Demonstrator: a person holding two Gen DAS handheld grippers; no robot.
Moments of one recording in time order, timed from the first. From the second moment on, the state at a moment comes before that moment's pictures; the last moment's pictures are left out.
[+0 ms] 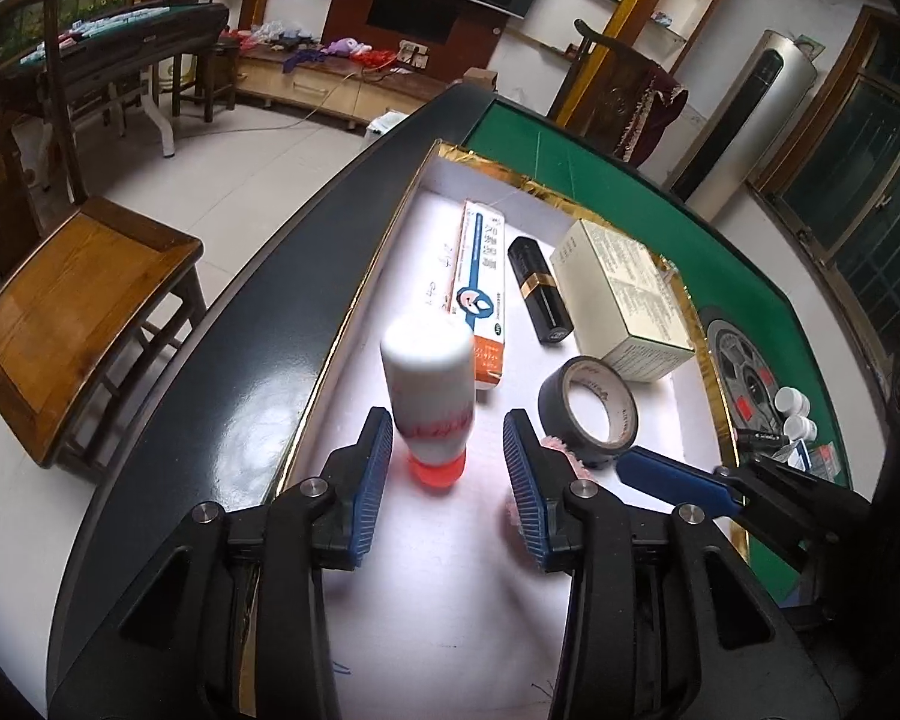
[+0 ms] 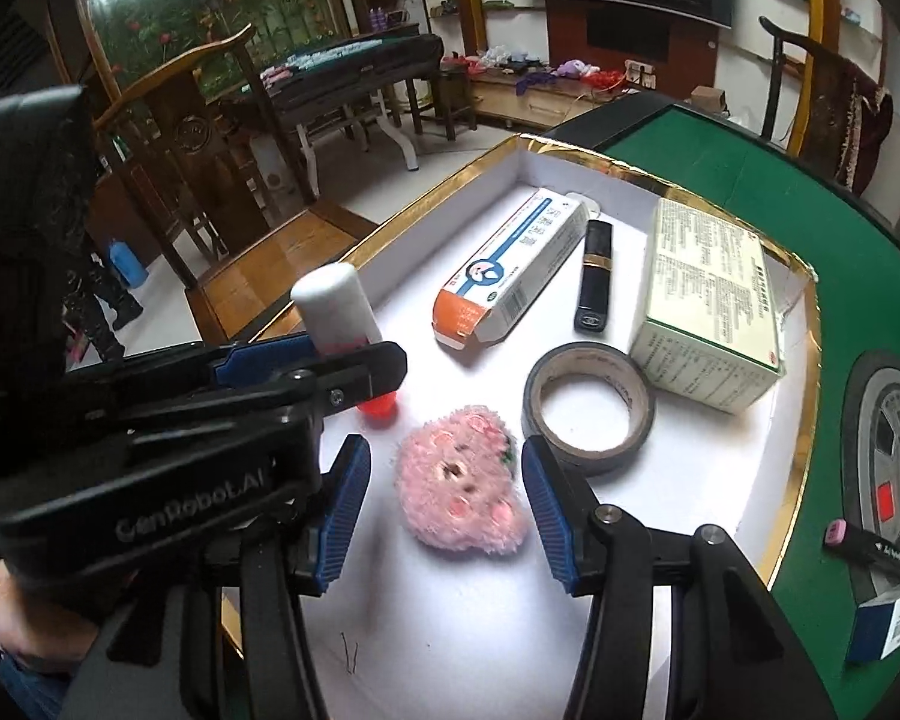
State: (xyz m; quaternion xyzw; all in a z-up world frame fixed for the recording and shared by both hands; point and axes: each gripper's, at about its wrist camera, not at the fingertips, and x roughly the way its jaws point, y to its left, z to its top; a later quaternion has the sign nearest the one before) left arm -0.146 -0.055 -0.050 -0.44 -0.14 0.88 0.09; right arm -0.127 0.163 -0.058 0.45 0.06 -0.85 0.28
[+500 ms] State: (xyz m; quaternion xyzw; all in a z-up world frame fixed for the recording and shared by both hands) left arm -0.141 -0.057 -0.039 -0.40 -0.16 0.90 0.11; right arm -0.076 0.298 -0.014 0.37 -0.05 -0.89 0.26
